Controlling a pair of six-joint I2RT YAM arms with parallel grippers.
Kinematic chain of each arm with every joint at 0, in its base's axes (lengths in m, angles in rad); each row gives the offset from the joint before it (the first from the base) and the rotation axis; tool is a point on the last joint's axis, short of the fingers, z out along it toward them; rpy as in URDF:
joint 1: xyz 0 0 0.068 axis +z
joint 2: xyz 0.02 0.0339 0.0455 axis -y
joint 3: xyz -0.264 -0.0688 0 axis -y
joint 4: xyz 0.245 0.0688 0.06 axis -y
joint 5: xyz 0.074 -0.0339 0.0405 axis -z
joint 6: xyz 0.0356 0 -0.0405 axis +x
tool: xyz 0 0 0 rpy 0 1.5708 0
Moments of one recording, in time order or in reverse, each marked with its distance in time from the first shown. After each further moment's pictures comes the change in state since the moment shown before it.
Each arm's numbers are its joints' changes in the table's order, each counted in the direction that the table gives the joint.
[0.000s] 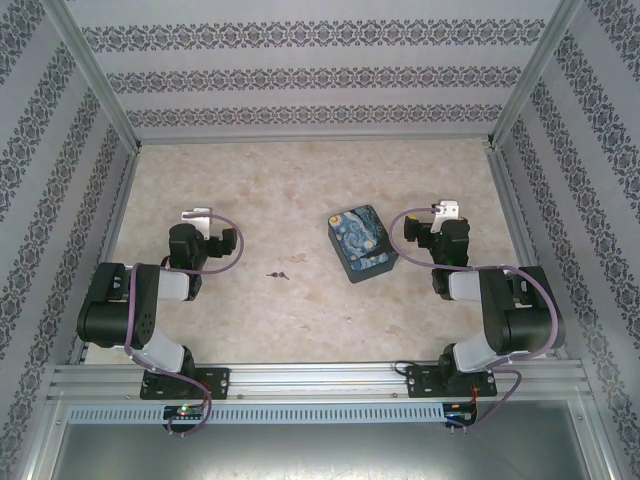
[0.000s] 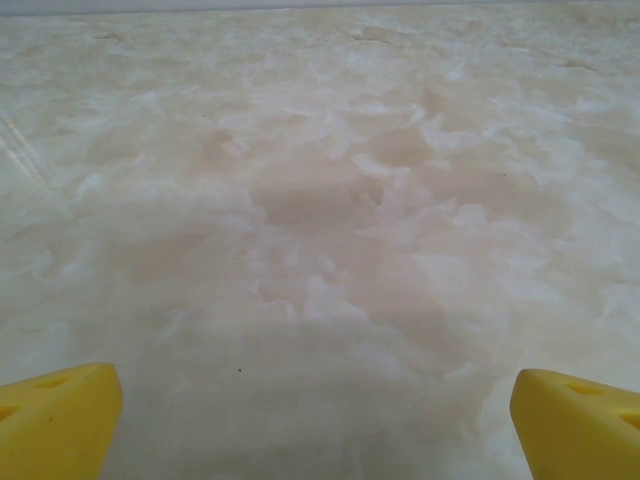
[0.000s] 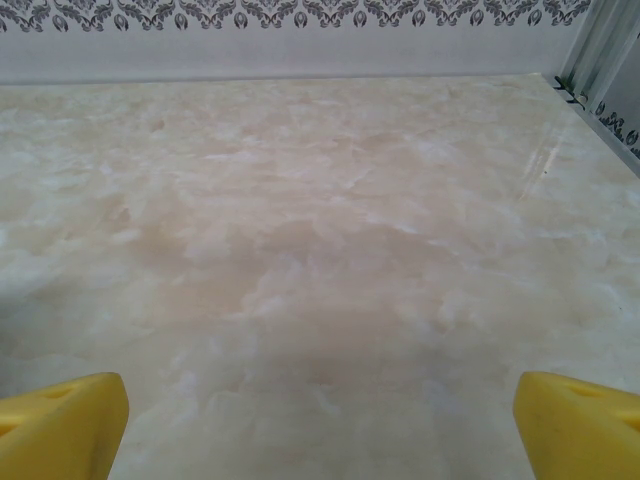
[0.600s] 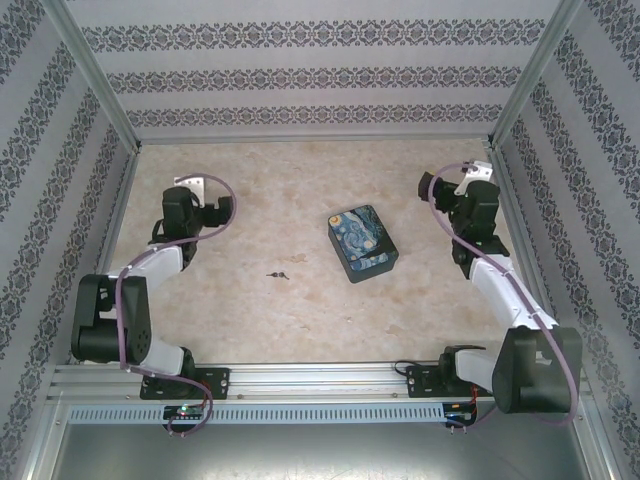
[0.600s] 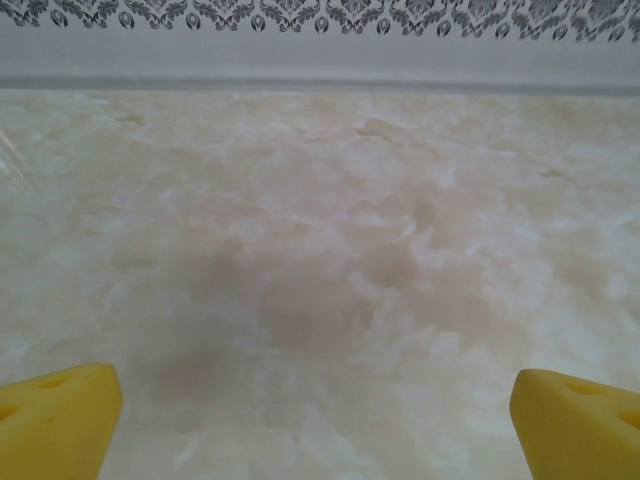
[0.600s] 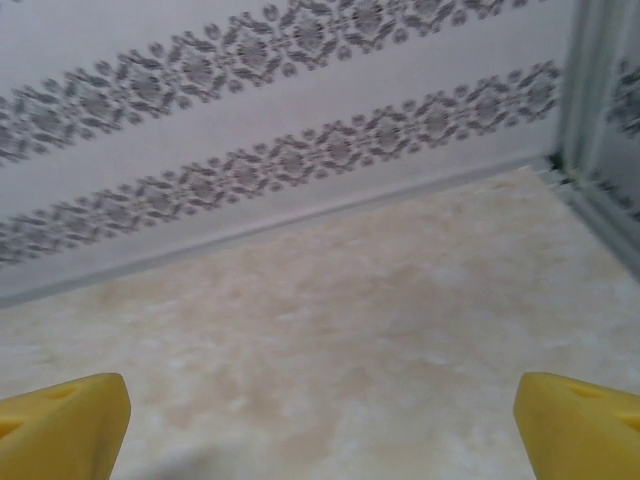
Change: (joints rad) left arm -0.001 0.114 0.338 -0.491 -0.001 -0.079; right arm -0.045 0.322 0.357 -0.620 -0.106 0.267
